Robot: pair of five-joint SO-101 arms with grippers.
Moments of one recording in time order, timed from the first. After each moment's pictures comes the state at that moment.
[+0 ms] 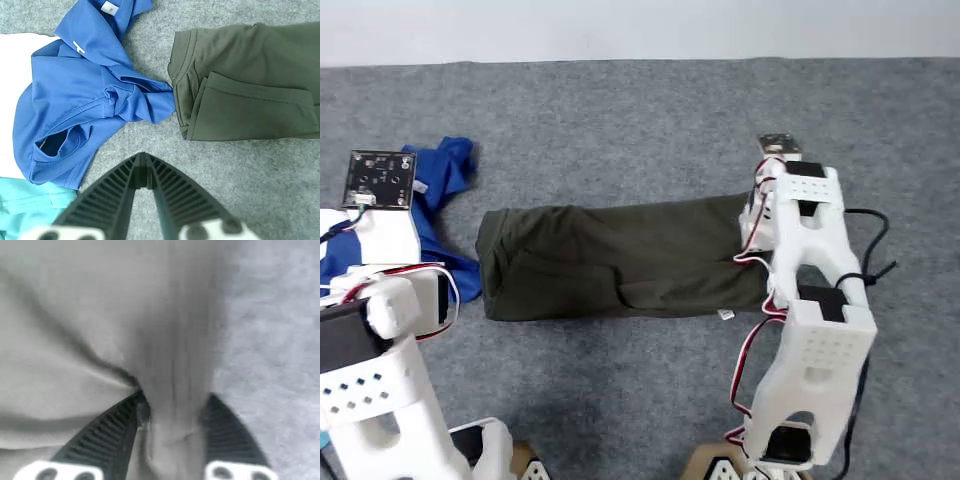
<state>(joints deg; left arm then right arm) -21.1 -45.1 20.3 99.4 -8.2 3.2 33.5 -8.8 71.6 7.1</state>
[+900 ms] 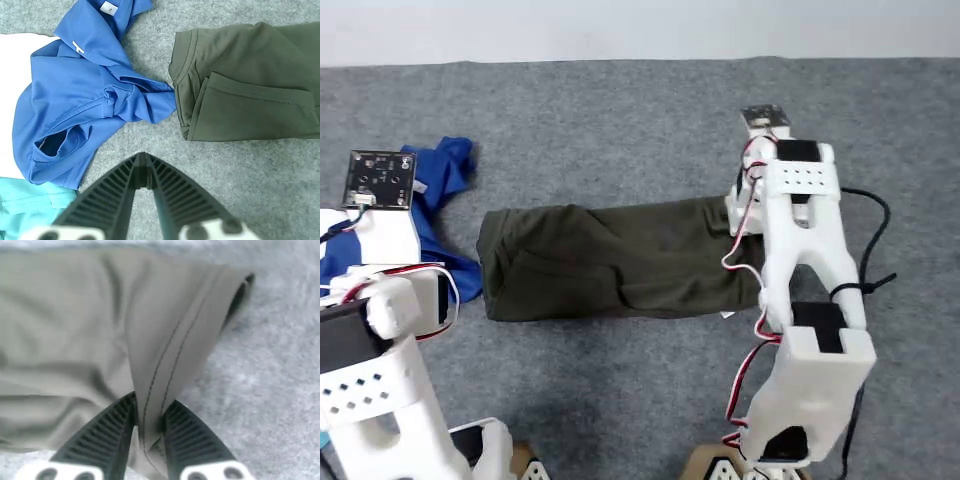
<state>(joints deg) -21.1 -45.1 20.3 99.4 -8.2 -3.3 21.0 -10.6 80.4 7.1</state>
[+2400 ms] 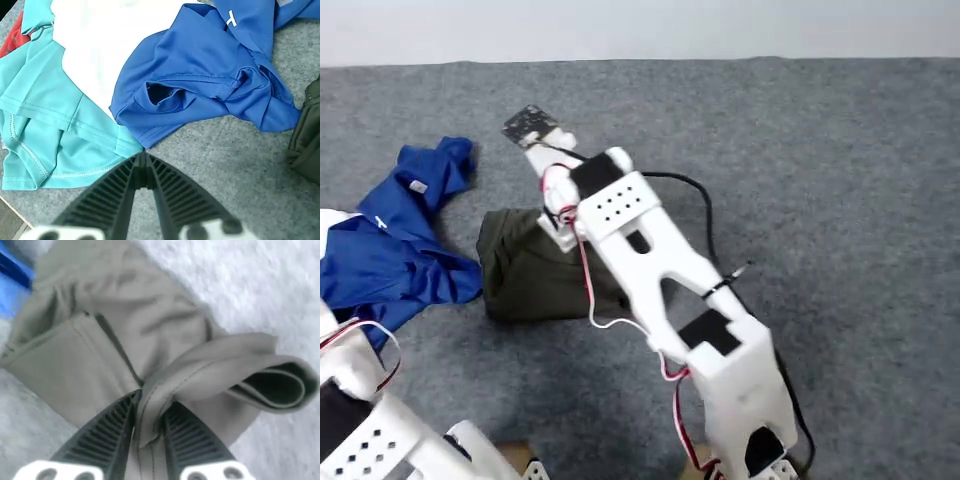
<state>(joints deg) -53.2 -61.8 38.8 88.7 -10.5 -40.4 32.4 -37.5 82.7 7.1</state>
